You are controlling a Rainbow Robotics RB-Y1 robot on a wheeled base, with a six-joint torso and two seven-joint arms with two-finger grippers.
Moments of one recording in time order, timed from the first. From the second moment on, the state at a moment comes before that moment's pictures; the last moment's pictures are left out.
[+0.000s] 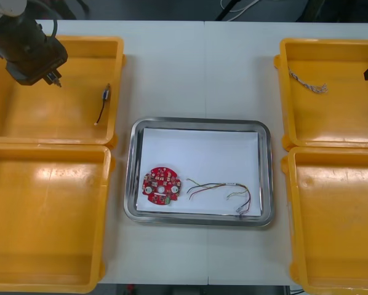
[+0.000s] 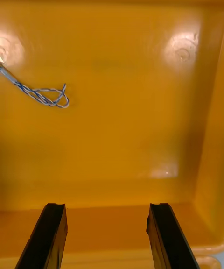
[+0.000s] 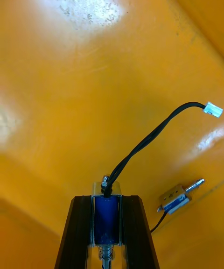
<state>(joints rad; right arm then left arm) -0.98 -0.73 -0.17 -1.10 -0.47 1.73 1.67 -1.06 0.74 -0.28 -1.07 0.72 1.58 -0.60</state>
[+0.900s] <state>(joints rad) -1.08 -0.61 -0.17 -0.74 -0.42 1.28 1.67 -1.01 0.74 -0.34 -1.69 0.85 1.88 -0.60</state>
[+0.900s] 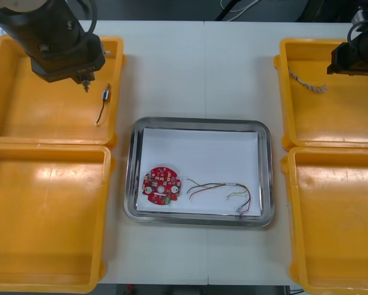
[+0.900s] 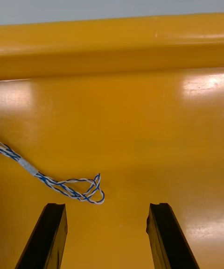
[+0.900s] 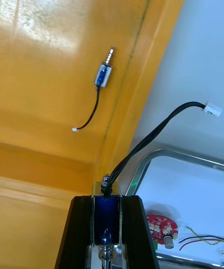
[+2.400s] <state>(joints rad) -1.19 -0.57 -0.13 -0.38 -0.40 1.07 1.67 -0.94 0.58 -0.76 -1.73 0.71 1.59 -0.60</state>
